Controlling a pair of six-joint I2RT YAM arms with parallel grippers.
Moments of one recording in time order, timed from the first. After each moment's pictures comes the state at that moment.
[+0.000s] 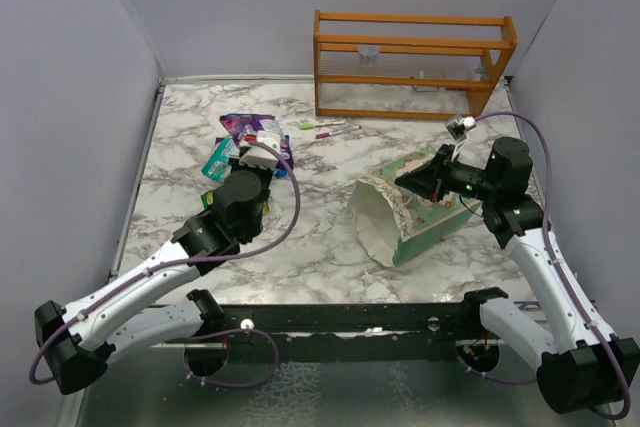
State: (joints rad) left arm -0.96 0.87 0.81 -0.04 -0.85 0.21; right arm 0.16 0.89 0.78 -0.13 -0.90 0.33
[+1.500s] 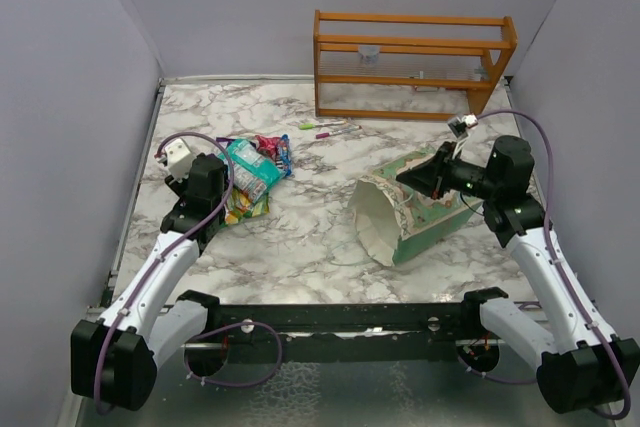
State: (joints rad) left arm -0.25 0.94 0.63 -0.25 -0.65 -0.63; right arm 0.16 0.90 0.79 -0.12 -0.87 0.32
